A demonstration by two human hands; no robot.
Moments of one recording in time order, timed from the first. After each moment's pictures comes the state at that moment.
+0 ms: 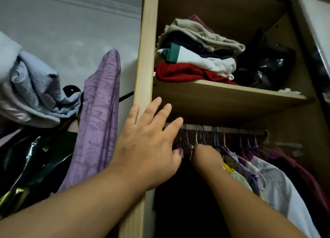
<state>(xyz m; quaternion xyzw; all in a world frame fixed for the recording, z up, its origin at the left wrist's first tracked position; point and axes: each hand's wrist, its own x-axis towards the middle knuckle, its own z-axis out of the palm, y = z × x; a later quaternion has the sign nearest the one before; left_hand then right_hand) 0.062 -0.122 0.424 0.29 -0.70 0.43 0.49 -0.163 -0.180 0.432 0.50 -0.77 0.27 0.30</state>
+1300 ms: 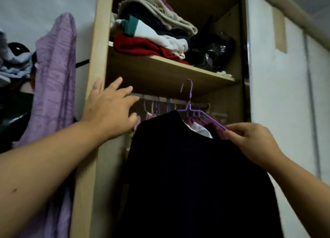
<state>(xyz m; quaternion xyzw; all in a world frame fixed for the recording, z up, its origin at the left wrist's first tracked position) 0.051 -0.106 0.418 0.29 -0.77 0.36 0.44 -0.201 0.110 0.367 0.45 -0.72 0.42 0.32</state>
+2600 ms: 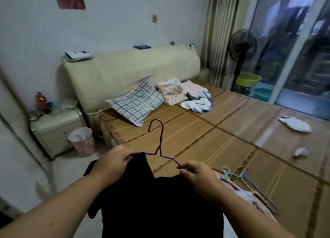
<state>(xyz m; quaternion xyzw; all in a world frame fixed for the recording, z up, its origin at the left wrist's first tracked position) -0.005 0.214 -0.030 -0.56 -0.81 -0.19 -0.08 0.238 0.346 -0.046 -0.33 -0.83 0.43 0.11</state>
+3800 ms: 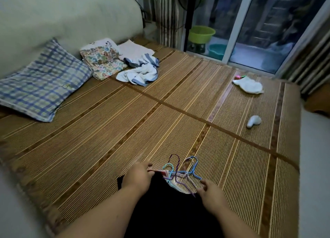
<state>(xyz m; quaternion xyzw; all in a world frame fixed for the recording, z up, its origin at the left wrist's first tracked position) 0.210 0.669 -0.291 -0.47 -0.82 -0.12 -0.30 0.443 0.702 -0.309 -0.68 -0.60 0.42 0.00</state>
